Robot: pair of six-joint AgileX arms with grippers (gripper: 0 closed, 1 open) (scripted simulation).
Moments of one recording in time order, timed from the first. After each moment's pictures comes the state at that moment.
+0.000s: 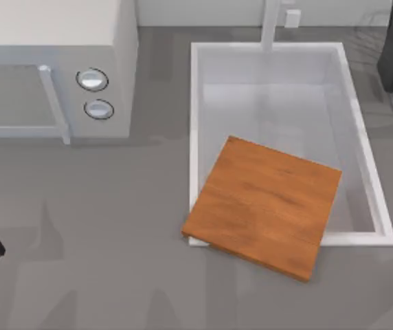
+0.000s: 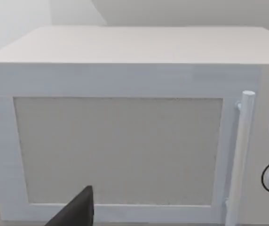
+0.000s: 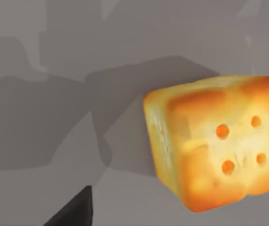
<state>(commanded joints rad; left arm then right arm) 0.00 0.00 0.00 0.00 0.00 0.00 -0.21 1.37 0.95 -0.79 0.00 -0.70</state>
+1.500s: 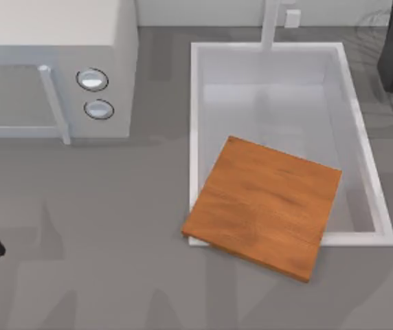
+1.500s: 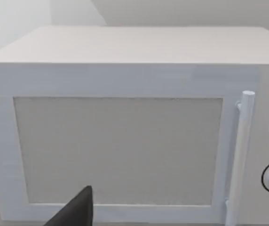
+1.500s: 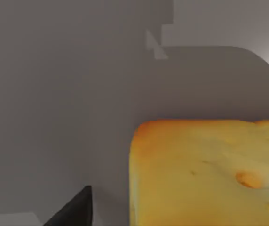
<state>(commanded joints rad) 0.00 0.00 0.00 0.00 0.00 0.00 -0.28 1.93 1.14 -0.78 0.00 -0.94</state>
